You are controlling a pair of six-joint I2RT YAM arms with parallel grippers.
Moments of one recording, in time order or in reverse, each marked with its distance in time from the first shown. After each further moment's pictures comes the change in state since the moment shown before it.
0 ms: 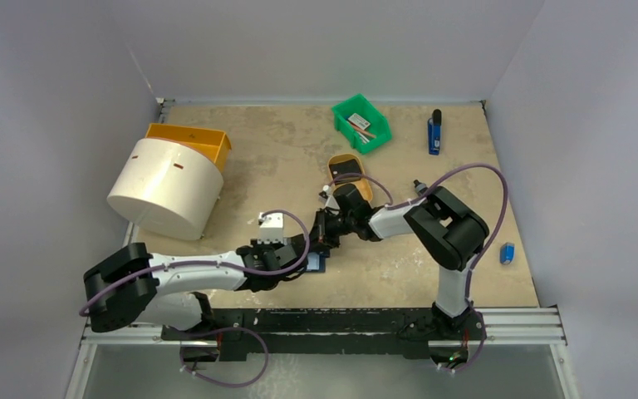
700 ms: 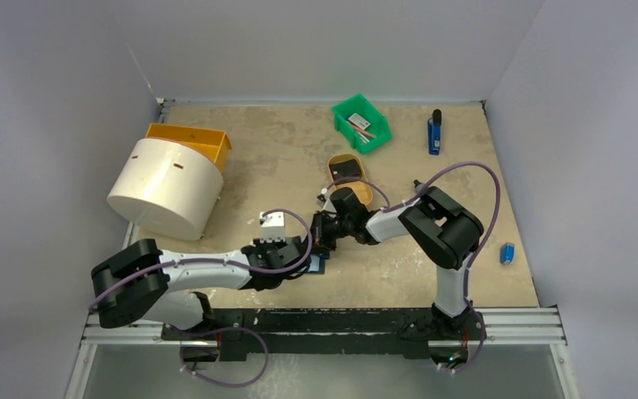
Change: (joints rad) left arm 0.004 0.073 0.000 0.085 0.005 -0.029; right arm 0.030 0.037 0.003 0.054 0.013 0.066
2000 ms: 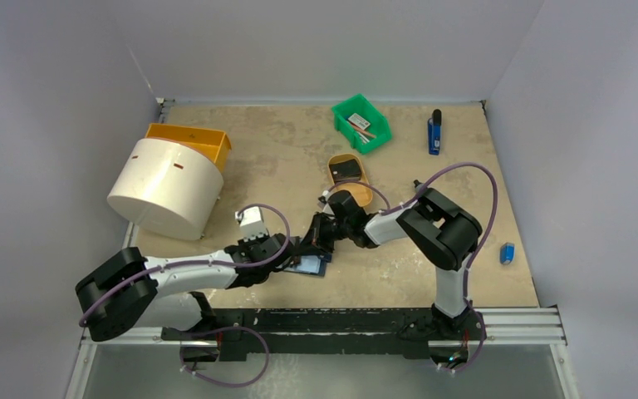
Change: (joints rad) left arm 0.140 -0.098 -0.109 0.100 0.079 -0.117; right arm 0.028 0.002 -0.021 0.049 0.071 0.103
